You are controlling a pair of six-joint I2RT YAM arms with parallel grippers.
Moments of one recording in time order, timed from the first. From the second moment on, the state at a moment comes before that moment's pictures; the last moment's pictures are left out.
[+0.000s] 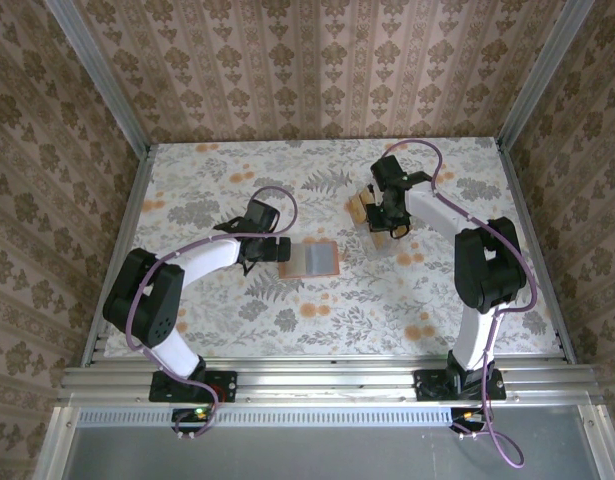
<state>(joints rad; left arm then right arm) -0.56 1.64 0.95 -0.40 -0.14 -0.38 0.31 1.88 1.44 -0.82 -0.03 0.21</state>
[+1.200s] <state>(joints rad) -0.56 1.64 0.95 -0.40 -0.15 -0.36 0.42 1.66 1.29 -0.58 -0.27 0.42</state>
